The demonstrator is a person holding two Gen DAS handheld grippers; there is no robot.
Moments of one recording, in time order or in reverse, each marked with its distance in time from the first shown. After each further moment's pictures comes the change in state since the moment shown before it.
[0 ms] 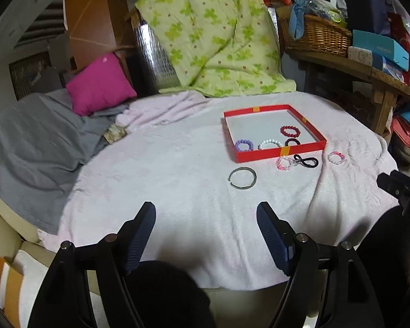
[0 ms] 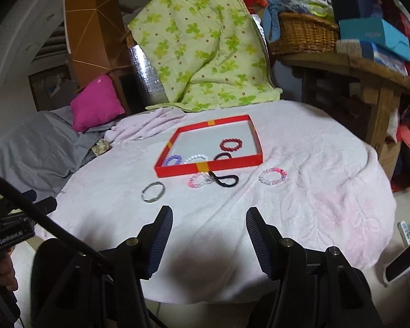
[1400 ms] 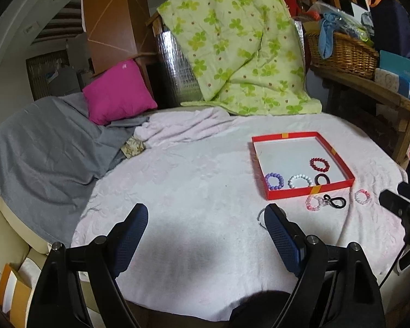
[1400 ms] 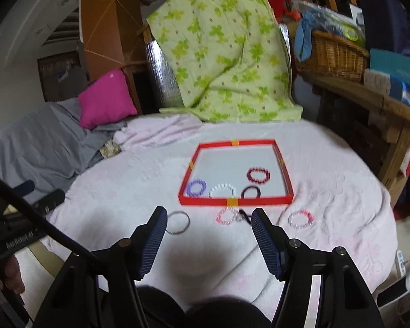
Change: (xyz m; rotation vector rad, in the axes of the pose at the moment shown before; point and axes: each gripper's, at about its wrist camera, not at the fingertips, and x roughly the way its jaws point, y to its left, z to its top) left arm 0.040 0.038 0.060 -0.070 -0.029 0.078; right arm 0.037 0.063 0.069 -0.088 0.027 -0.002
